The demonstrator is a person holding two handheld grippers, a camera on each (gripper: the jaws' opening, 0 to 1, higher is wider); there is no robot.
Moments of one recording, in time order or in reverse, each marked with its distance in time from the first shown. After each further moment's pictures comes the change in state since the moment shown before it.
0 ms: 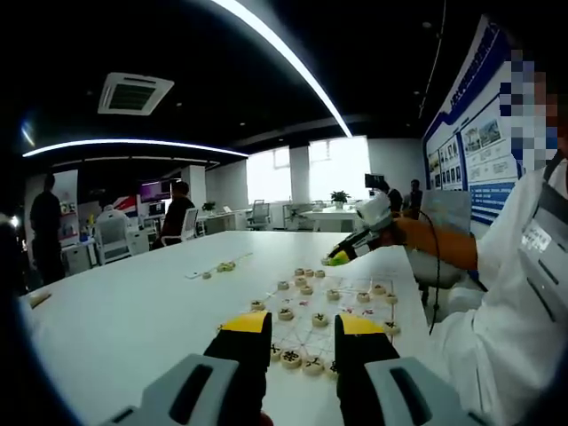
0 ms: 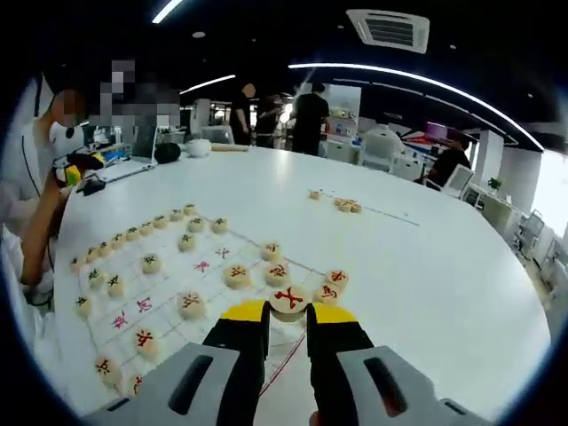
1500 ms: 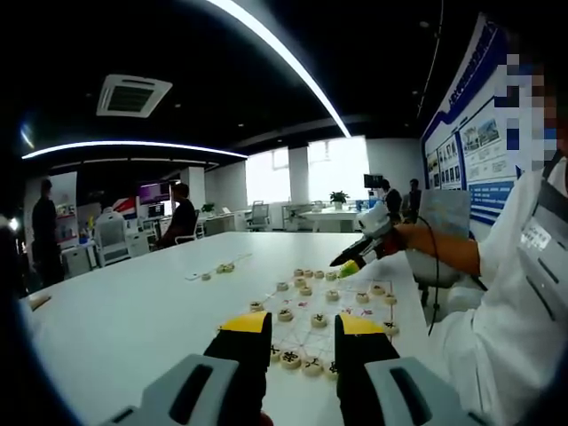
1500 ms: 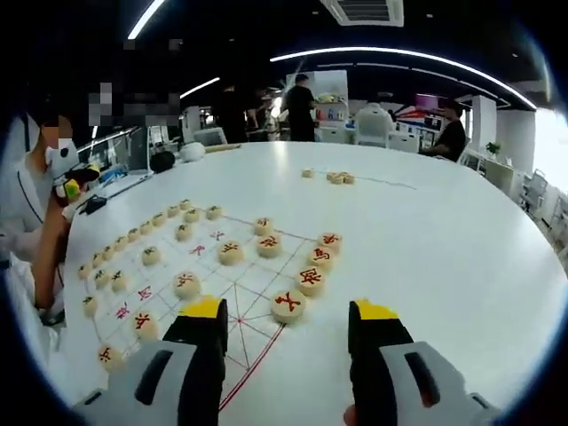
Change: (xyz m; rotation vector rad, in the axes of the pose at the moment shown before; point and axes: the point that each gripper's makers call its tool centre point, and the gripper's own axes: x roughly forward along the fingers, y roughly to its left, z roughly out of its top) left arm -0.001 -0.001 0.001 0.007 -0.002 -0.002; right arm -0.006 -0.011 -0.016 0.167 -0.028 0.020
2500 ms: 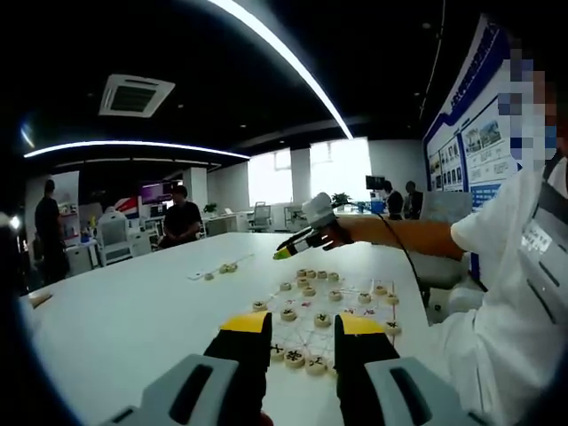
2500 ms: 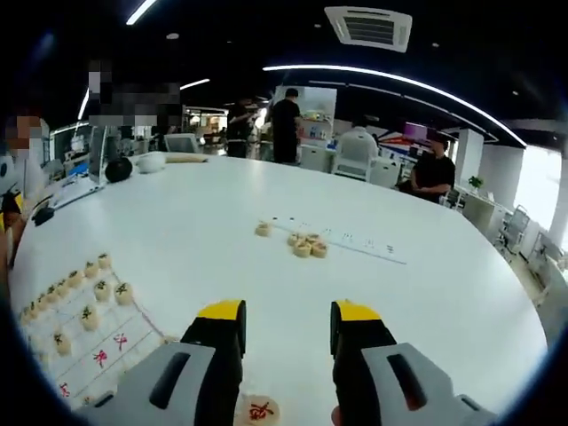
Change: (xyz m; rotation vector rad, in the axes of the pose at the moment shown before) left arm -0.003 0.005 -0.002 -0.007 -0.005 0.011; right arm 0.133 -0.070 0.108 -0.119 -0.040 -0.145
